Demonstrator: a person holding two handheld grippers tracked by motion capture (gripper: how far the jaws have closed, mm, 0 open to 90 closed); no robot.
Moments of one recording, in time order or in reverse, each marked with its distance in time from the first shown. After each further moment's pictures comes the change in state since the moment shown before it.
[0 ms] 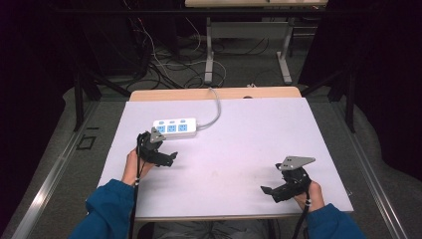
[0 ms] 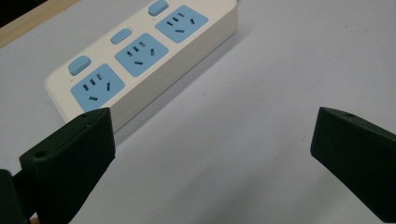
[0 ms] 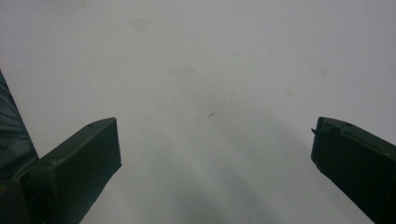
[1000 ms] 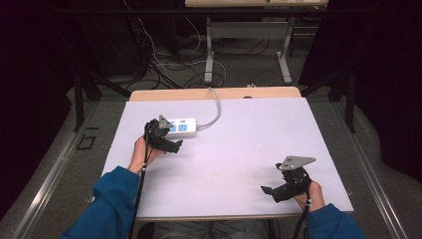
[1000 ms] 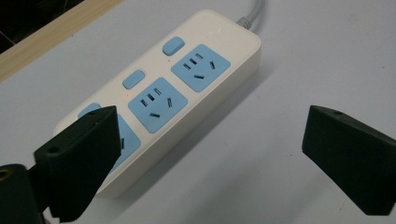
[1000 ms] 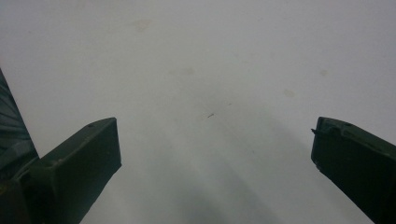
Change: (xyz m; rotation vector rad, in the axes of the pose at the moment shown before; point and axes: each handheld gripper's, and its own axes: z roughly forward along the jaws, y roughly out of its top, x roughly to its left) left arm 0.013 0.036 0.023 -0.004 0.020 -0.002; right arm -0.001 0.000 -0.001 -0.002 0.008 -0.006
